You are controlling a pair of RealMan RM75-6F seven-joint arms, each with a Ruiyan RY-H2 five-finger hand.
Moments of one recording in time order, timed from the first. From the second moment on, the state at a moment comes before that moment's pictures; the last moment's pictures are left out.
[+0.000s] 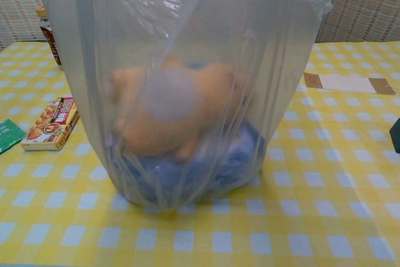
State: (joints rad) left arm -0.11 -1.16 -0.03 -1.57 1.52 1.48 0.14; right arm 0.08 -1.15 0.04 -1.61 -1.51 1.47 -0.16
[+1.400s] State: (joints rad) left arm -0.40 -1.09 0.02 -1.44 1.94 1.57 -0.98; right arm 0.08 -1.11 0.00 -1.63 -1.58 1.44 -0.11
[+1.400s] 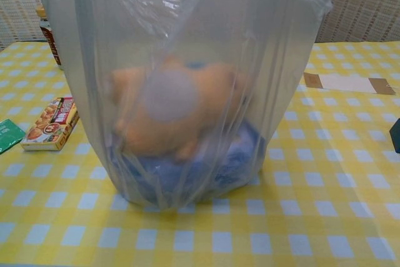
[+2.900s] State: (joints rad) left arm -0.76 -0.97 0.09 -1.62 1.96 1.49 -1.69; right arm 0.08 -1.12 0.00 -1.62 -1.57 1.44 -0.14
